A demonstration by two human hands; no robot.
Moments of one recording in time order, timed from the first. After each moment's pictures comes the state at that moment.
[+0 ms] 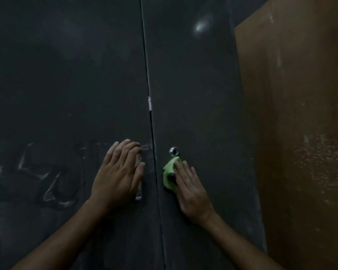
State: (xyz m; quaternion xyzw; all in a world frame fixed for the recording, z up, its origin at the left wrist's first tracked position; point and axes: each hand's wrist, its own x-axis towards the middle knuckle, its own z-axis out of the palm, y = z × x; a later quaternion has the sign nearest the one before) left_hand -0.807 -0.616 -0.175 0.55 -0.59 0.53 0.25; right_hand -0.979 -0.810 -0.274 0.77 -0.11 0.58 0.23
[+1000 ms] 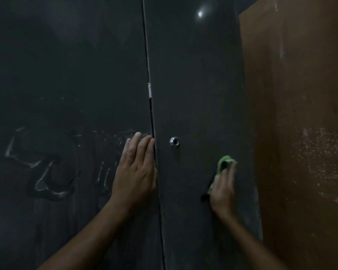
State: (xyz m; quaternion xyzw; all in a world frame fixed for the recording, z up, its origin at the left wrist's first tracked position) left_hand -0.844 -0.641 -0.204 0.55 -0.56 0.56 0.28; right_hand -1.016 -0.885 -0.314 0.60 -0.34 0.72 -0.05
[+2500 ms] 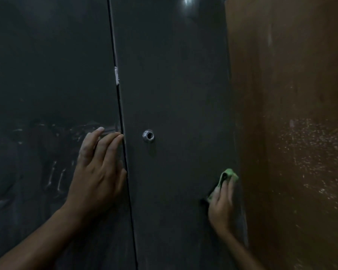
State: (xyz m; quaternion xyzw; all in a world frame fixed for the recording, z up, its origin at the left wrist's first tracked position) left_hand -0.833 -0.652 -0.206 0.51 -0.59 0.56 0.30; right_hand -1.048 -0.943 -0.400 0.57 -0.42 0.70 -0.10
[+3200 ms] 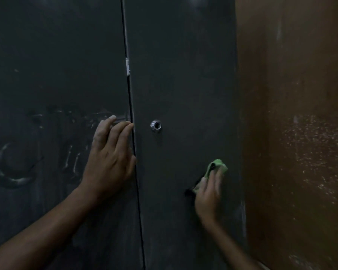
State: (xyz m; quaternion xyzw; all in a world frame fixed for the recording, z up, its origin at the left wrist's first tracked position) left_hand -0.836 -0.650 -0.207 0.49 -0.58 0.57 0.30; right_hand -1.008 -0.875 -0.377 0.61 -0.37 0.70 -0.08
